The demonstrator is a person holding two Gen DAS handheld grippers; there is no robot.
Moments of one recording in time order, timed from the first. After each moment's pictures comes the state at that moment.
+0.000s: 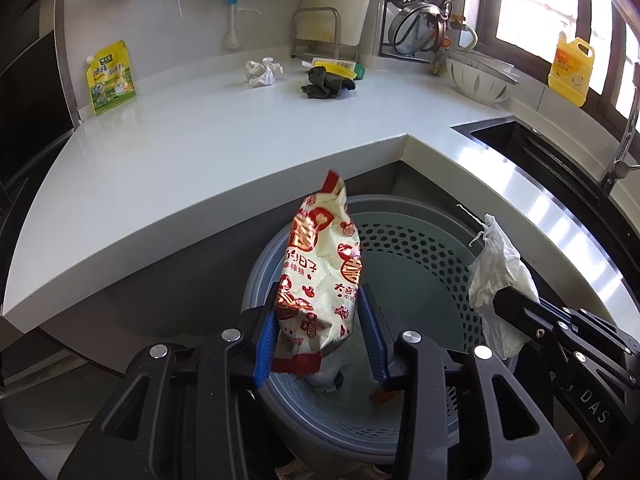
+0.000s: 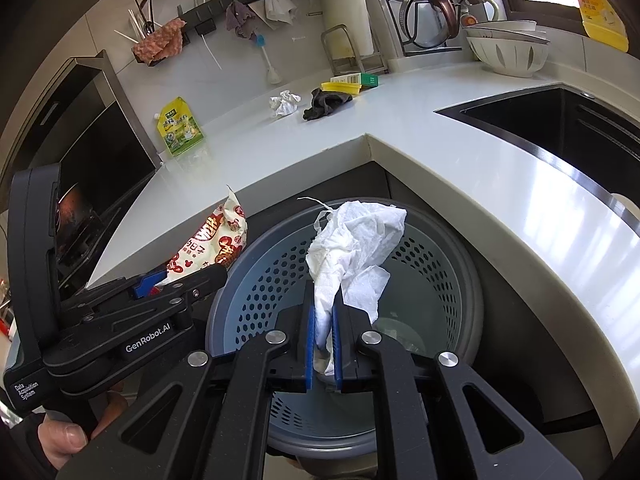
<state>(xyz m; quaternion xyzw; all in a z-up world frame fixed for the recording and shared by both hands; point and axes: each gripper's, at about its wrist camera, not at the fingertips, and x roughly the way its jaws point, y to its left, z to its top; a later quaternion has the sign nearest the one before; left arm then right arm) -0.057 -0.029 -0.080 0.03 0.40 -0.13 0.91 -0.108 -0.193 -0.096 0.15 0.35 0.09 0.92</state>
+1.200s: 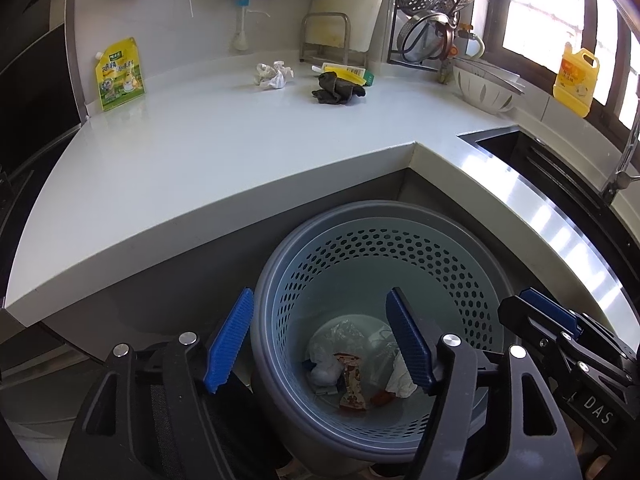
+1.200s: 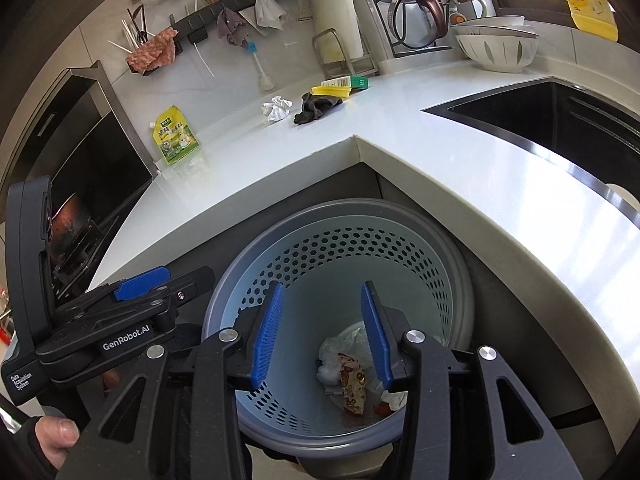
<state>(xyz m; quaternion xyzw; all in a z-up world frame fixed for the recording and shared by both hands) -0.058 -0.018 -0.077 0.02 0.39 -0.12 0.91 -0.112 -0.203 -0.102 0.17 0.34 0.08 0.92</state>
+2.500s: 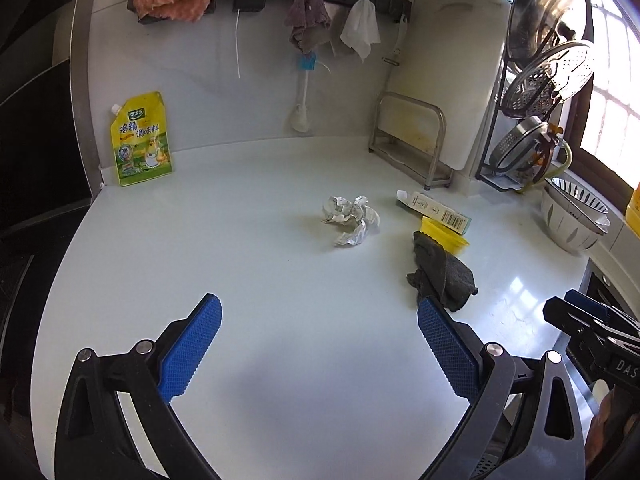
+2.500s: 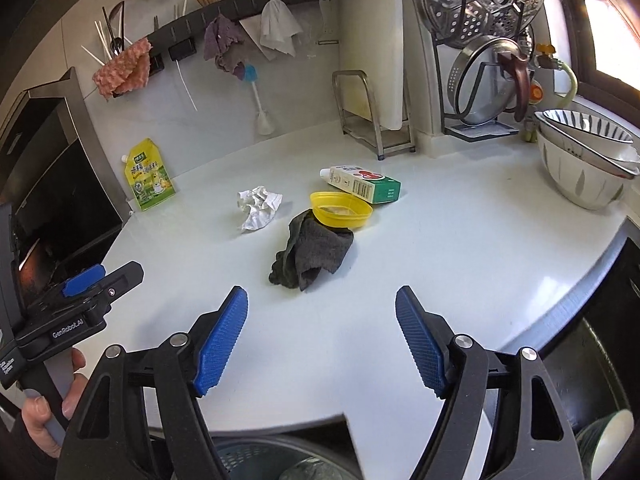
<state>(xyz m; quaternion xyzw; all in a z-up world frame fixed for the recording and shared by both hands) 0.161 0.017 0.006 -0.03 0.32 -0.04 0.95 0.164 -0.227 -0.011 0.08 0.34 0.11 0.93</state>
